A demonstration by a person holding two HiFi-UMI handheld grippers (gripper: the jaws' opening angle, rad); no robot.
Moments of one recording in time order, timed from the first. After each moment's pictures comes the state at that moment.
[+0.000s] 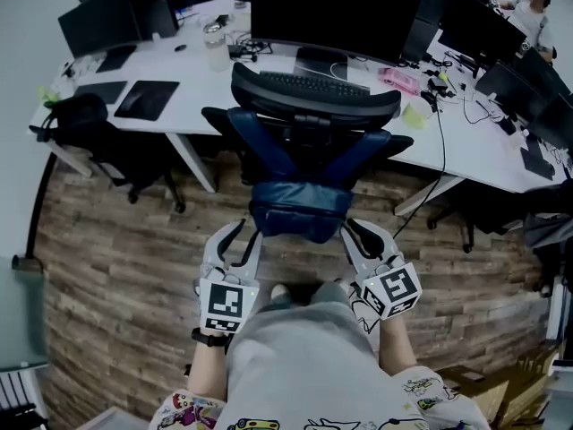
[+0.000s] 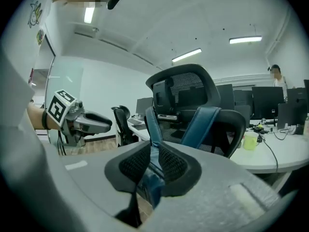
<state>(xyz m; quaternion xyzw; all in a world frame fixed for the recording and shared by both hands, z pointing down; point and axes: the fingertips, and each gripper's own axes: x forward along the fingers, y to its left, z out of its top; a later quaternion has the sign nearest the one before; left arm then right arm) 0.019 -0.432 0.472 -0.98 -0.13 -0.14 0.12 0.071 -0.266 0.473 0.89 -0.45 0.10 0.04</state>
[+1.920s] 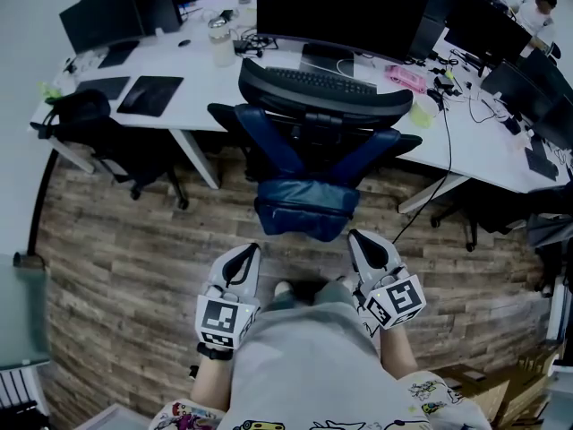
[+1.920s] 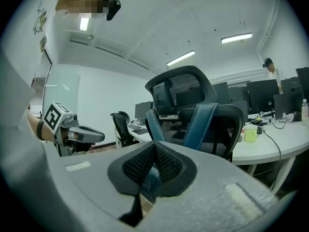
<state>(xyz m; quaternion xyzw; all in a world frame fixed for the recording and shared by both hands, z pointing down) -0.018 -0.435 0.495 -0.98 -0.14 -0.14 0.00 0.054 -0.265 0.478 0.89 -0.44 0.09 -0.01</state>
